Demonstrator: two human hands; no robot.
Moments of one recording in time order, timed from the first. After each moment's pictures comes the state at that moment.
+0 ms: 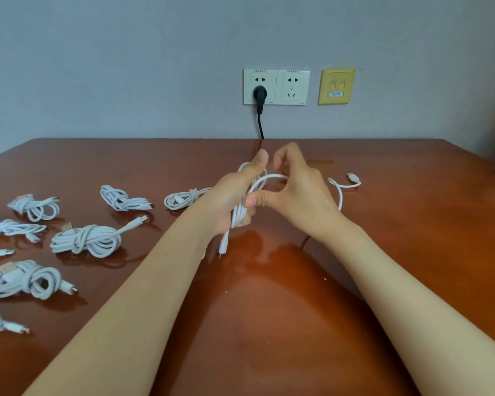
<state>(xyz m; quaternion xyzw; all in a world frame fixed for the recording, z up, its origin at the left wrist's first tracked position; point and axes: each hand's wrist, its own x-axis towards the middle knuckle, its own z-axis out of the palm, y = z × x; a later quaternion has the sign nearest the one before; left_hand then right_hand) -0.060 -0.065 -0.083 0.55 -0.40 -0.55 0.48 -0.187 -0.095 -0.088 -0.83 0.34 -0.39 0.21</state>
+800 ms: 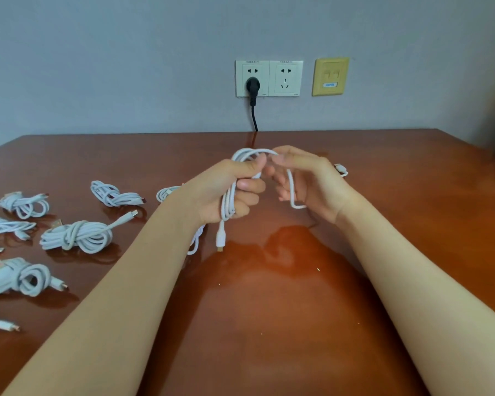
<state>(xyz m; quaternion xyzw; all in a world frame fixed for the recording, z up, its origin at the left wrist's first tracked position) -0.056 -0.058 -0.071 0.44 -0.42 -0.67 0.43 -0.207 -0.119 -0.085 -0.63 0.24 -0.35 0.65</state>
